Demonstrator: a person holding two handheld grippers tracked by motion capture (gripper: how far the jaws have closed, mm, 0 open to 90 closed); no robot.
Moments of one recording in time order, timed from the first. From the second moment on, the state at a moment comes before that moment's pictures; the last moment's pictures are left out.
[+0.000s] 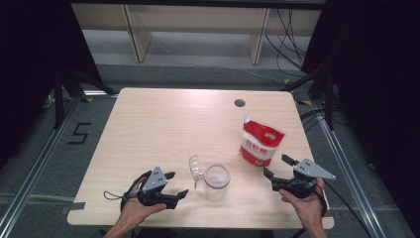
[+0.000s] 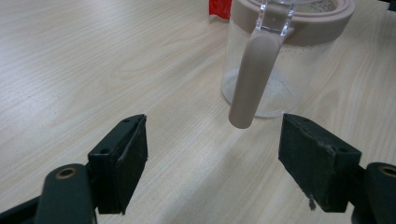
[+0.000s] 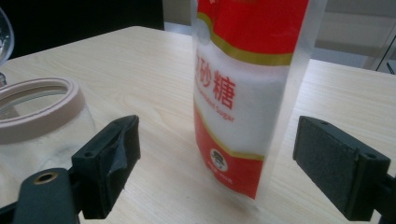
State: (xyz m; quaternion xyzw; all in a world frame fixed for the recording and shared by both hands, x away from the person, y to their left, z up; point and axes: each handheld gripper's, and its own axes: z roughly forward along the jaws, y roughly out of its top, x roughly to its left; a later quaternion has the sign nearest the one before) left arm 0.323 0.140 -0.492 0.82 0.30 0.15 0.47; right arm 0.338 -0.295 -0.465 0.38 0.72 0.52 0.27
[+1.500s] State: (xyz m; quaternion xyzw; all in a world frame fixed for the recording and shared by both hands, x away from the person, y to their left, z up) left arm 0.329 0.138 -0.492 0.81 0.30 0.14 0.48; right arm 0.384 -0.283 -0.492 0.38 0.73 0.50 0.27
